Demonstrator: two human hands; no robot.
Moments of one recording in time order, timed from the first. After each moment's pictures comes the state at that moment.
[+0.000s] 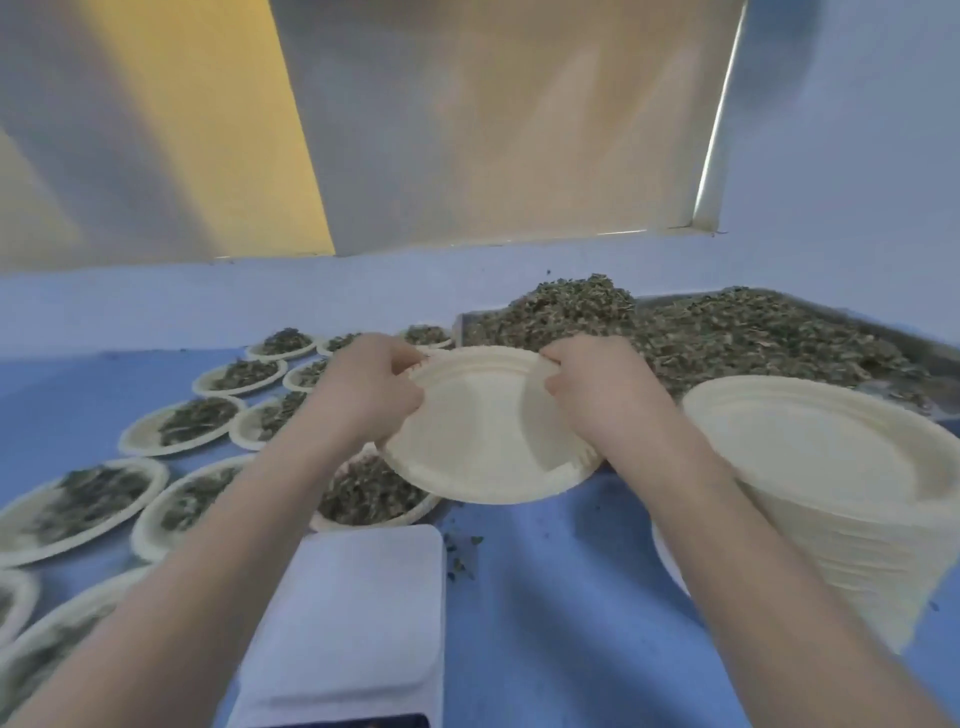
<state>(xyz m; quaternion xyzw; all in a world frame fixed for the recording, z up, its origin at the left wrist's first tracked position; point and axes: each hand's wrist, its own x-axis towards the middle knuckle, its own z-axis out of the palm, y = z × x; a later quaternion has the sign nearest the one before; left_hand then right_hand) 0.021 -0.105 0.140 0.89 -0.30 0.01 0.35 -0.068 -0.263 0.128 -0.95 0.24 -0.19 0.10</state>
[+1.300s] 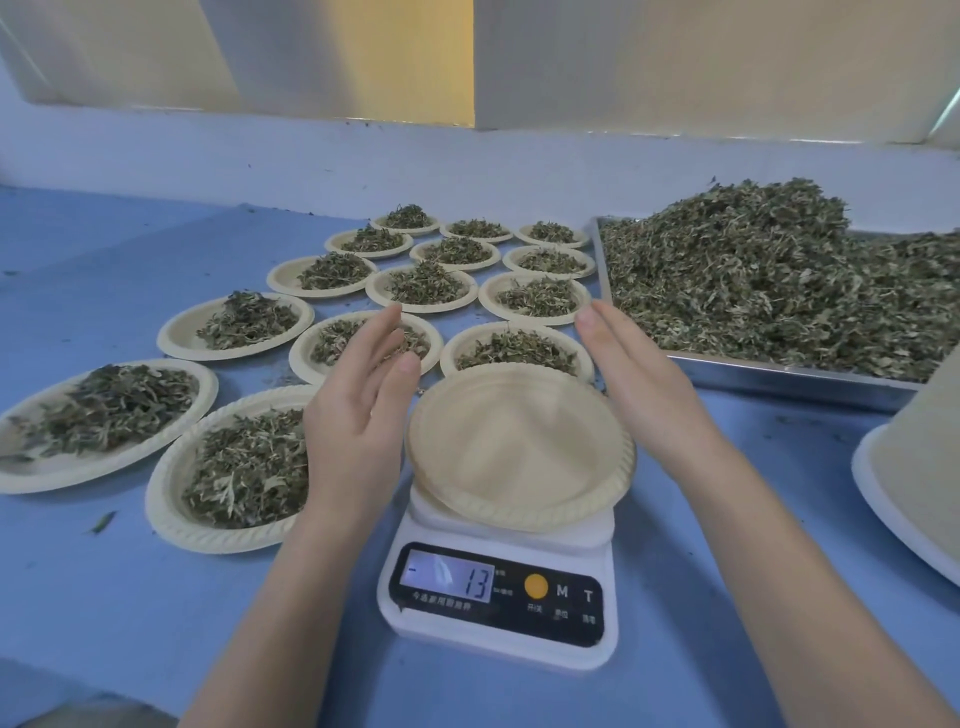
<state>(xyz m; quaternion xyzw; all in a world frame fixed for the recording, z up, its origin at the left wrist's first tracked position) 0.020 0.020 -0.008 0.69 -0.21 0.18 0.67 -0.027 -0.176 0.026 -0.84 0.12 -0.20 0.48</state>
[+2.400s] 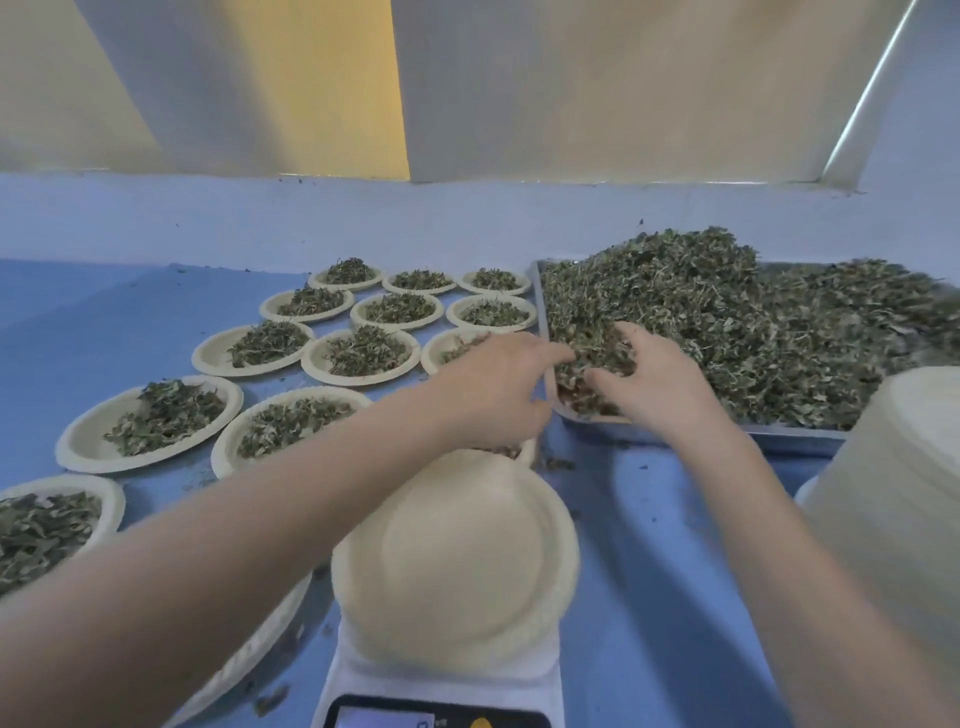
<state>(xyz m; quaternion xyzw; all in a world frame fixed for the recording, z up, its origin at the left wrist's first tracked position) 0.079 -0.109 0.084 0.85 -0.52 0.04 0.12 0.014 -0.278 0.055 -0.92 0.25 -0.18 0.25</state>
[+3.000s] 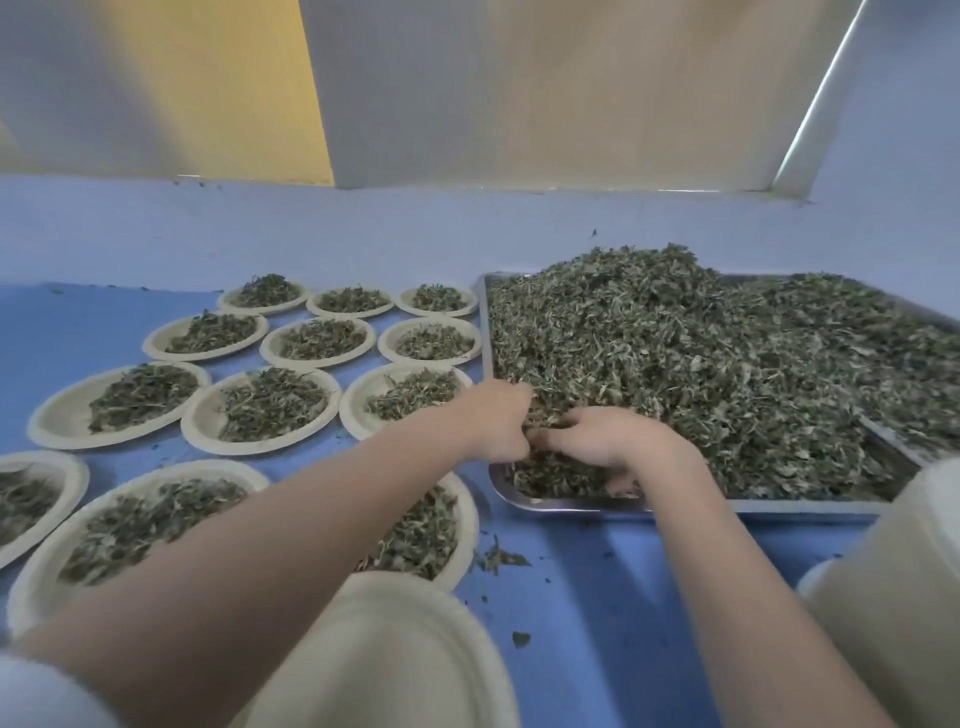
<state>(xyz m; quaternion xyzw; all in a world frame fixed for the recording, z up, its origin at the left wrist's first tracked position) 0.155 -0.227 0.059 0.86 -0.50 -0.07 0.03 0.082 -0.346 0.040 -0.93 0.29 0.10 0.18</state>
